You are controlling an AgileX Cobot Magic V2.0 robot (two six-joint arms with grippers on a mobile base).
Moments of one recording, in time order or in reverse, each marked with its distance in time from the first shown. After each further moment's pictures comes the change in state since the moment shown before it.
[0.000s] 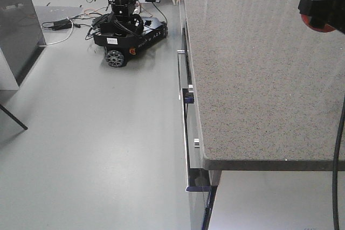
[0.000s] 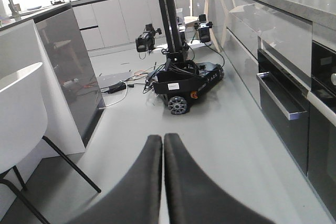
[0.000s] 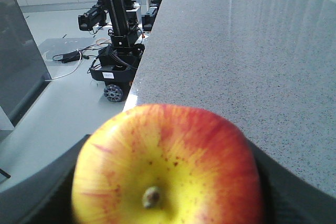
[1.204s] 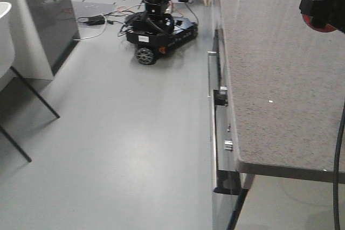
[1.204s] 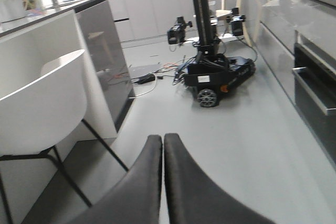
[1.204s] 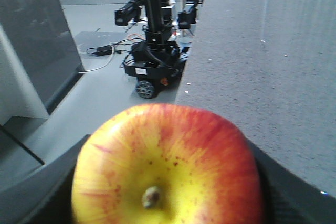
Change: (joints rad) left arm 0.000 0.000 0.000 0.000 0.000 0.000; right arm 0.000 0.000 0.000 0.000 0.001 0.000
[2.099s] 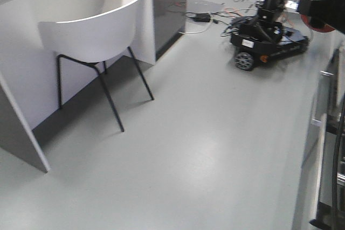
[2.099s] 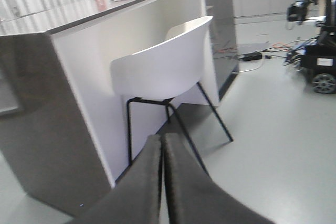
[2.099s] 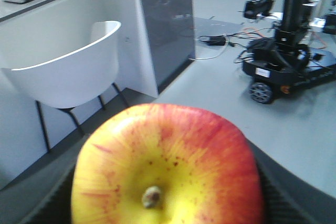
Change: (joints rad) left arm 0.000 0.000 0.000 0.000 0.000 0.000; right arm 0.000 0.000 0.000 0.000 0.000 0.000
